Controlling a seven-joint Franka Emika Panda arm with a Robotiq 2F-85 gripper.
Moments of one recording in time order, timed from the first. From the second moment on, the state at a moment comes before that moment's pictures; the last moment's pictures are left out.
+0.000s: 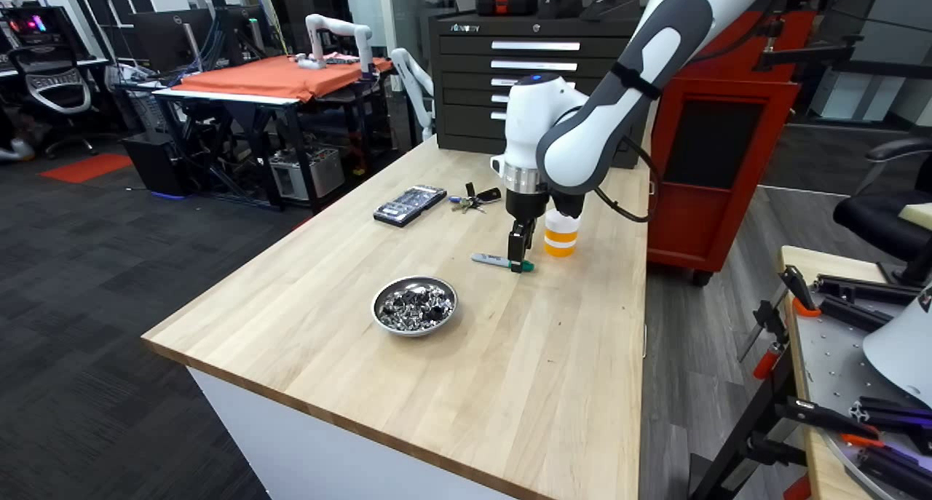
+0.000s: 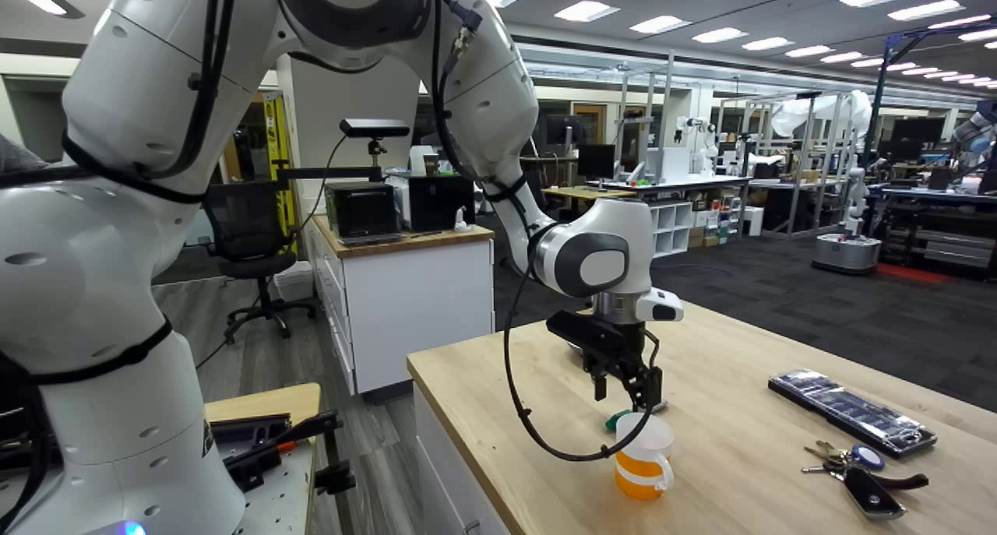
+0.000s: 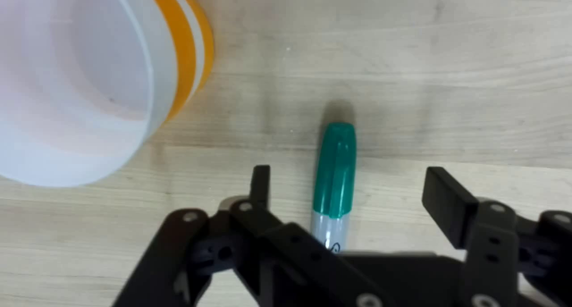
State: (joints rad) arm -0.01 0.59 0.01 -2.02 -0.09 2.66 -0.11
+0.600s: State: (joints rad) arm -0.04 0.61 0.03 -2.02 -0.08 2.66 -0.13
